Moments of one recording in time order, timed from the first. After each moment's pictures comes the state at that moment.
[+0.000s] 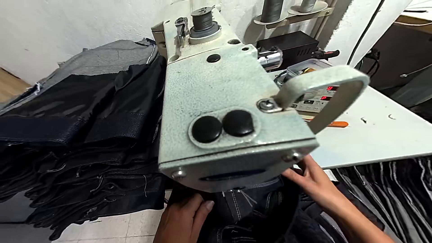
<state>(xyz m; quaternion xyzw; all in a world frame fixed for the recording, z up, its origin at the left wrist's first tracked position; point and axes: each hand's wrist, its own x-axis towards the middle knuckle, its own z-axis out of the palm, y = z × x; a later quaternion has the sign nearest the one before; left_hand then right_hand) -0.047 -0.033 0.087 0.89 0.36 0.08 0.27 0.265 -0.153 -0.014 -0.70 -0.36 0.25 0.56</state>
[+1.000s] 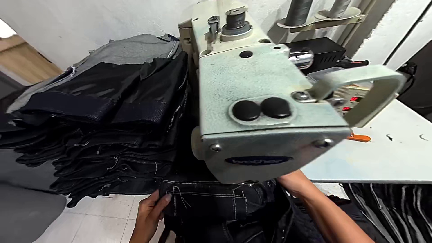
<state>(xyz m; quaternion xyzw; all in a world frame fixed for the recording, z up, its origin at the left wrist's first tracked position) -0.147 -0.005 -0.007 0.68 0.44 0.38 0.44 0.224 -0.097 0.026 -0.59 -0.40 0.38 0.59</state>
